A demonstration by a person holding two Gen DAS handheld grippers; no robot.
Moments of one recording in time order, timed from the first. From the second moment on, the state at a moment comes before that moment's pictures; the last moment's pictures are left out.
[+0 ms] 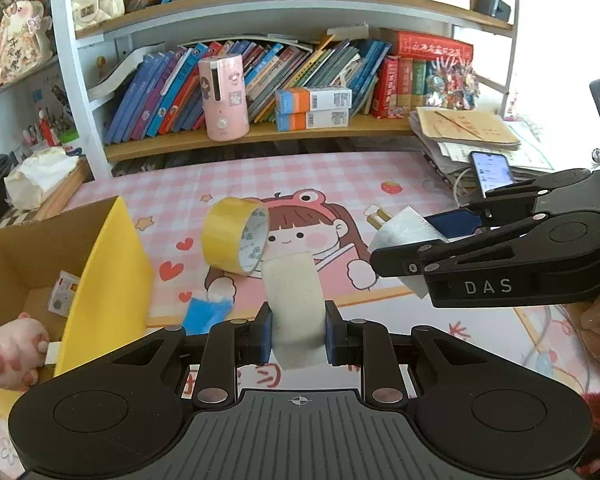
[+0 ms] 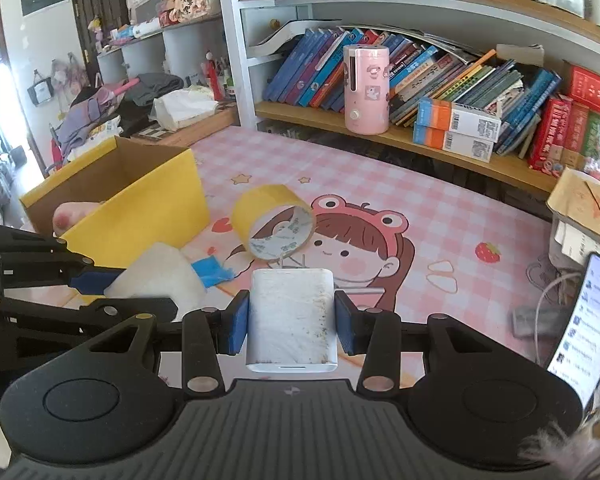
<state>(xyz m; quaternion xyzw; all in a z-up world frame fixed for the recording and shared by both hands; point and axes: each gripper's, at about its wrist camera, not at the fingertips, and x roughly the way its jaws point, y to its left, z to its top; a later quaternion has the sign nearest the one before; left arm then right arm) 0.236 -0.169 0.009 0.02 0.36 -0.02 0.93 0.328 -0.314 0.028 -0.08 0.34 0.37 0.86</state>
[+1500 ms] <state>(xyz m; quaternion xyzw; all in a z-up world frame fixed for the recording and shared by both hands) 0.037 -0.017 0.013 -0.01 0.35 -0.12 0.93 0.075 -0.197 0.034 -0.06 0.36 0.25 0.90</state>
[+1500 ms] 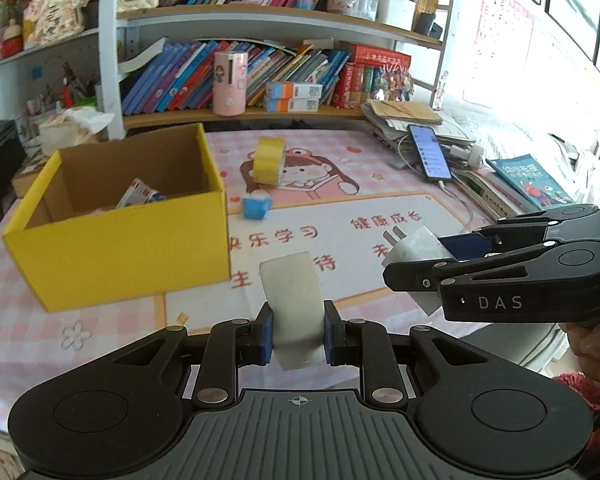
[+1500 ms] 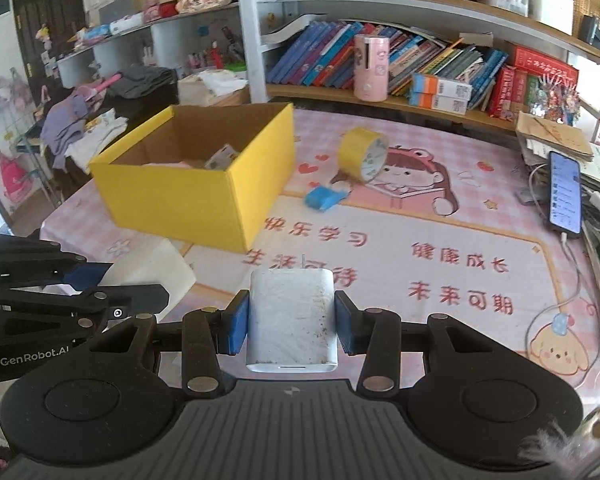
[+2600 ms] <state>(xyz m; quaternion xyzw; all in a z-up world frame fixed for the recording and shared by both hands) 0.010 0.037 0.007 -0.03 0.36 -0.08 0.93 0.052 -0.128 0.025 -0.10 0.37 0.33 0.86</state>
